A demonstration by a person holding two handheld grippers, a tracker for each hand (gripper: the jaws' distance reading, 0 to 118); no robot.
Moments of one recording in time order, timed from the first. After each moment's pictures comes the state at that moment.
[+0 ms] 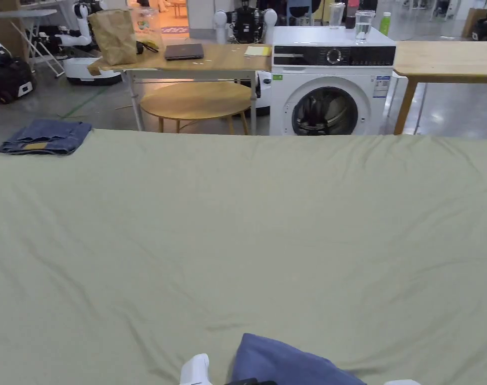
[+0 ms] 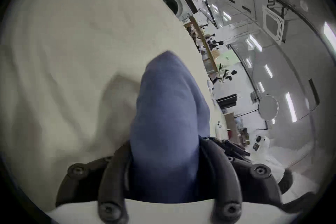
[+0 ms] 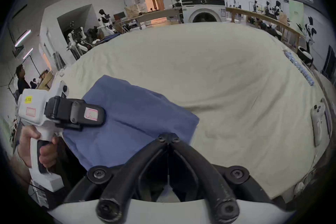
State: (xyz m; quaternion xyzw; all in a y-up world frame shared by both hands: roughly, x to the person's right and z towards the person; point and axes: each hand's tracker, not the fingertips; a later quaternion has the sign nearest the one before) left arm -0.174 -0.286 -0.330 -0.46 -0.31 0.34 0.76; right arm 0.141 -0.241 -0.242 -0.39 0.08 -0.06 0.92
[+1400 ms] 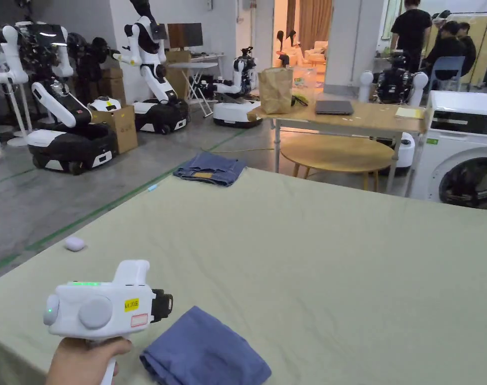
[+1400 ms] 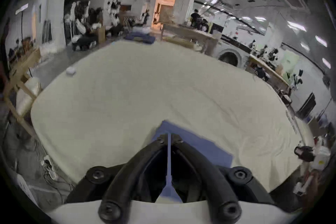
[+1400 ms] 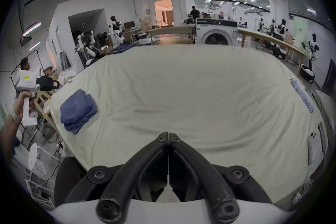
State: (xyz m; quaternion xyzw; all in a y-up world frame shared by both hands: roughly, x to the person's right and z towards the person) left arm -0.483 -0.142 -0.350 -0.32 -0.02 0.09 0.94; right arm 0.057 -0.179 -0.266 -0.32 0.09 -0.04 0.94
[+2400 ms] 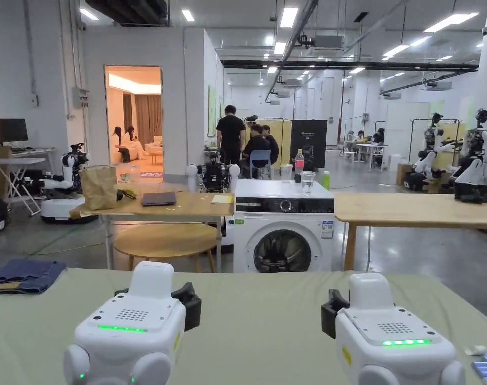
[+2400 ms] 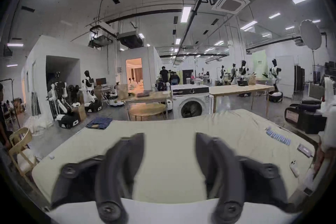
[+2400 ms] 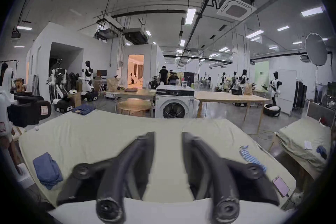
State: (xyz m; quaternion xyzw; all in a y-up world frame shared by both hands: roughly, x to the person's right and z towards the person) left arm -0.124 0.020 -0.323 -0.07 -0.09 -0.04 0.99; right arm 0.160 0.002 -0.290 -0.07 -0.06 0.01 1.00
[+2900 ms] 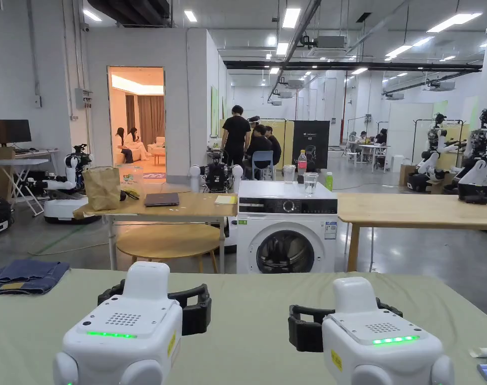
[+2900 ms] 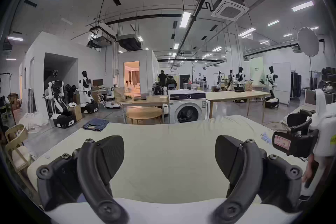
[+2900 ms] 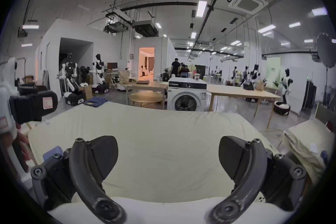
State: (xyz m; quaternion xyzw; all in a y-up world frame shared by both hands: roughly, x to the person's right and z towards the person) left arm -0.138 0.023 -0.316 -0.05 -0.10 -0.02 0.99; right arm 0.137 0.006 -0.294 -0.11 0.00 0.01 0.99
